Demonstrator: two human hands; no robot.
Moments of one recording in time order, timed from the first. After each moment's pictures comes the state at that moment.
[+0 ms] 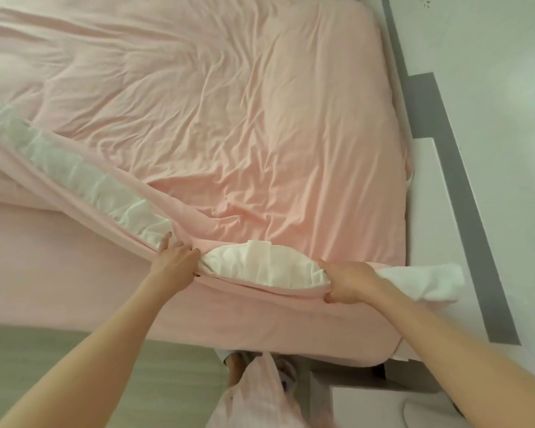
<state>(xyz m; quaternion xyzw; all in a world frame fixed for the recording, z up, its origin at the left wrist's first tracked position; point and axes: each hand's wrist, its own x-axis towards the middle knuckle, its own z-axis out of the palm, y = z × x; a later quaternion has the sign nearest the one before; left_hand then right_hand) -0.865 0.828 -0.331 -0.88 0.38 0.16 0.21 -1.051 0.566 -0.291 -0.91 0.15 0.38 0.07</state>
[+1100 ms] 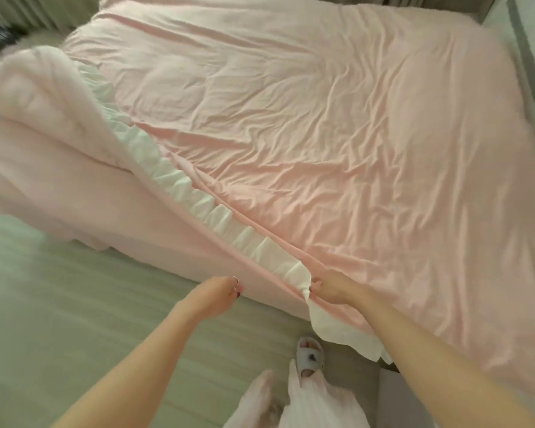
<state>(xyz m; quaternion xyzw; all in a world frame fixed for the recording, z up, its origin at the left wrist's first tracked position) -0.927 1.129 -0.289 -0.90 0.21 0.36 -0.09 -1.000 0.880 -0.272 -0.88 0.13 0.39 0.26</state>
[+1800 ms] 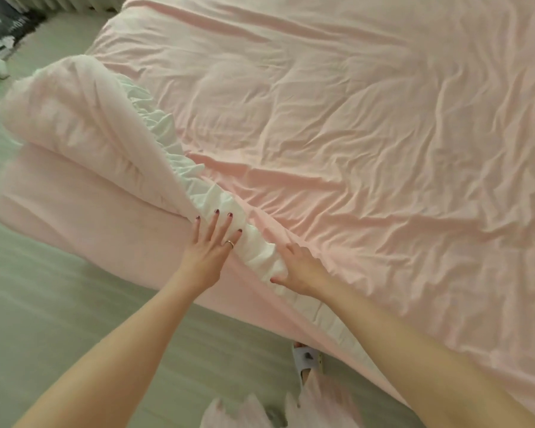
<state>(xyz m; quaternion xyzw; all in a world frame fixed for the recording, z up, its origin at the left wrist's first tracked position) -0.575 1.284 -0.283 -0.93 0.33 0.10 0.15 -0.641 1.086 -0.317 -0.92 0.03 0.30 0.24</state>
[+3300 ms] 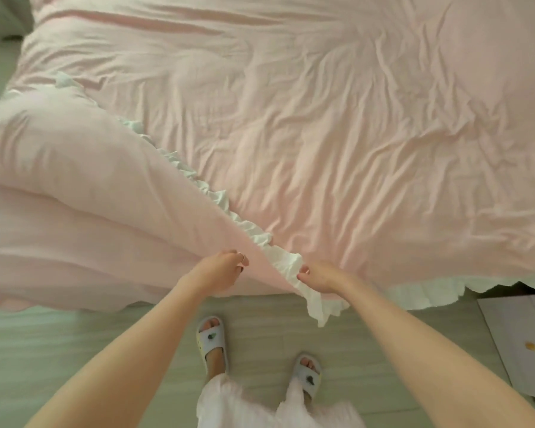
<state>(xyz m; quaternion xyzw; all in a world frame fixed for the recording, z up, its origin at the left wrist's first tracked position) -0.531 1.517 -0.304 -0.82 0.44 0.36 -0.01 -0.684 1.346 -0.293 -0.84 0.28 0.37 0.29</state>
